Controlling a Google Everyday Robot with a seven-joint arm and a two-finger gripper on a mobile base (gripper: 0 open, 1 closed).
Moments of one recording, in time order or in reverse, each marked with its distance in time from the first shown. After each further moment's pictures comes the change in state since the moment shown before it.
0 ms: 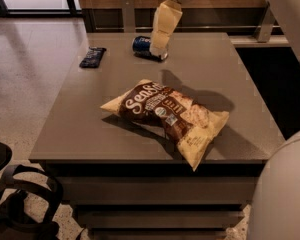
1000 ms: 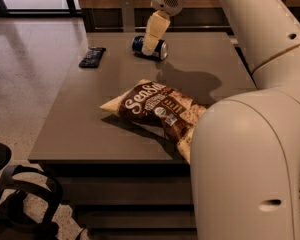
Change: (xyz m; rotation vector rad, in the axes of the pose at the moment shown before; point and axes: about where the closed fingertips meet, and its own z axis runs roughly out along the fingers) arm 0.006 -0.059 0.074 -0.036 -0.073 0.048
